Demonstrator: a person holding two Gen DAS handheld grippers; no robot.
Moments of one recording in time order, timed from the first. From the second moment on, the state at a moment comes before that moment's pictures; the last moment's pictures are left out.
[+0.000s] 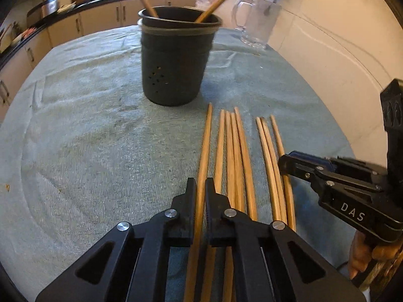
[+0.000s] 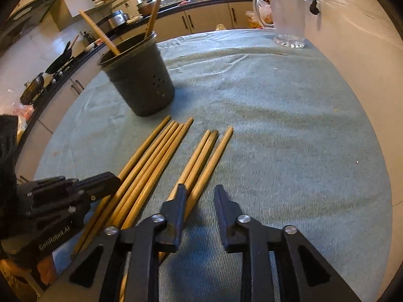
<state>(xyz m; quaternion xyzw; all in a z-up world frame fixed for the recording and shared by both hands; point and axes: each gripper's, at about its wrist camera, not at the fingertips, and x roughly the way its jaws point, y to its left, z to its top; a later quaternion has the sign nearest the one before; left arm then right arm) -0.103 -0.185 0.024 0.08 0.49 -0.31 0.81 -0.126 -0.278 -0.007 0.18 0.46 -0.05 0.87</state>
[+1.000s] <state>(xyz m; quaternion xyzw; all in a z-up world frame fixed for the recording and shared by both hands) -0.031 -0.179 0.027 0.05 0.57 -0.25 0.78 -0.053 -0.313 -0.003 0.13 0.57 -0.11 0.80</state>
